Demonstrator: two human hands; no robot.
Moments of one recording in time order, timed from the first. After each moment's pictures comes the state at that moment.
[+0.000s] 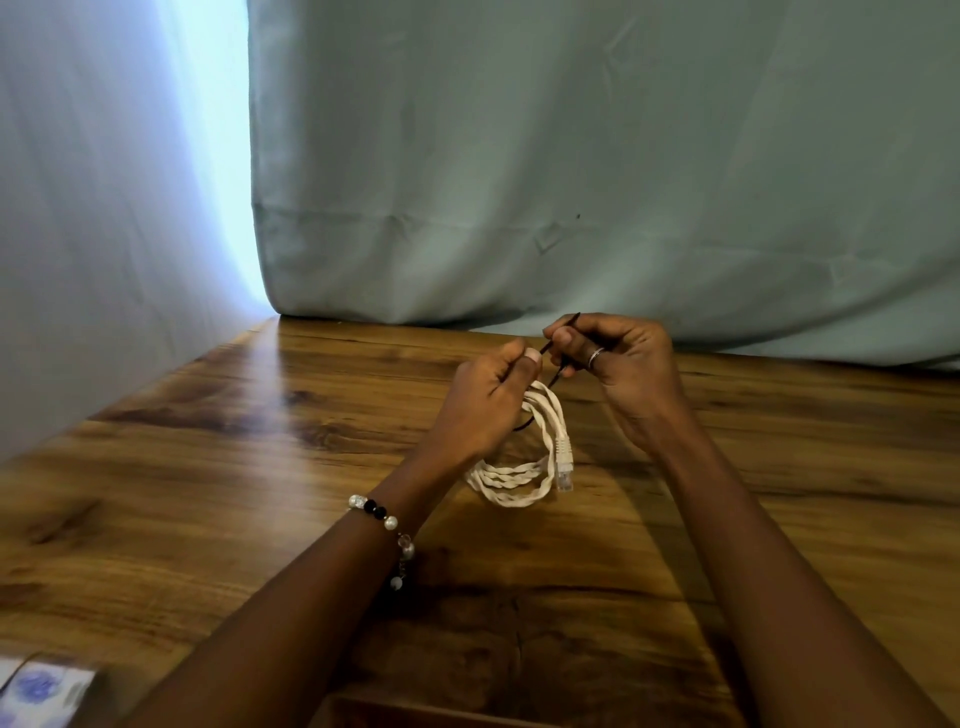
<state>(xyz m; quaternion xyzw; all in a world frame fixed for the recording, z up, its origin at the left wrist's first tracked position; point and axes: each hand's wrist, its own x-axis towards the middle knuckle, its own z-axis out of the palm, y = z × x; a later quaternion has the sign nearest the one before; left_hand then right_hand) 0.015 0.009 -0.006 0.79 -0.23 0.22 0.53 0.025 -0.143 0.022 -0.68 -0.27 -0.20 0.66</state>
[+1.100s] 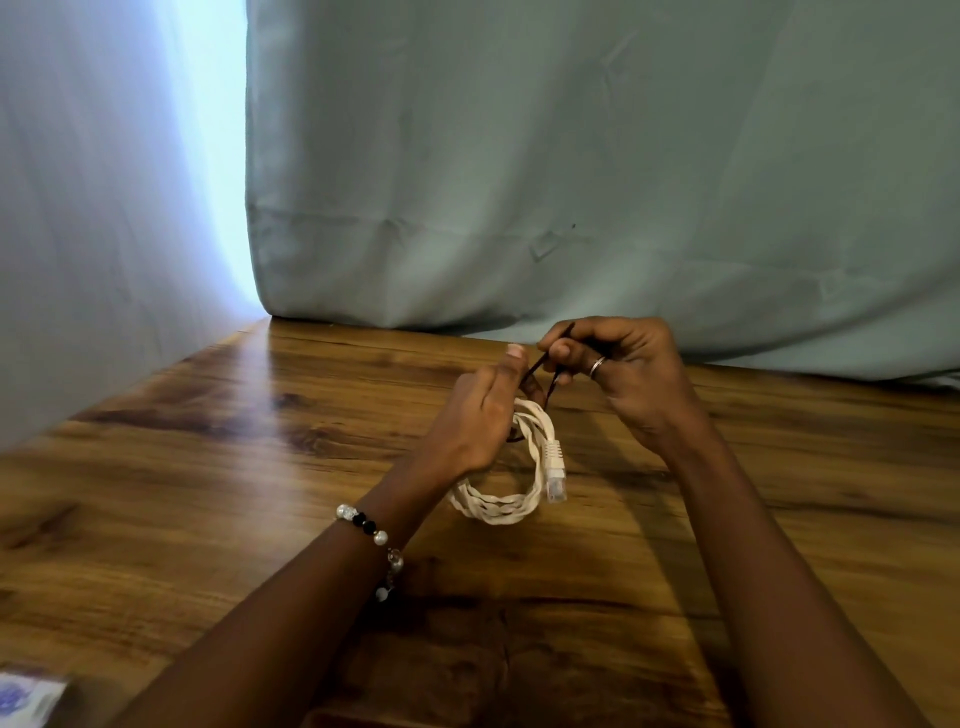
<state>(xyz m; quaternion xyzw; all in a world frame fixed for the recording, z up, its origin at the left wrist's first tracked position) 0.015 0.008 -0.007 0.80 -0.21 0.13 0.55 0.014 -0.151 0.036 -0.68 -0.34 -0.18 0.62</state>
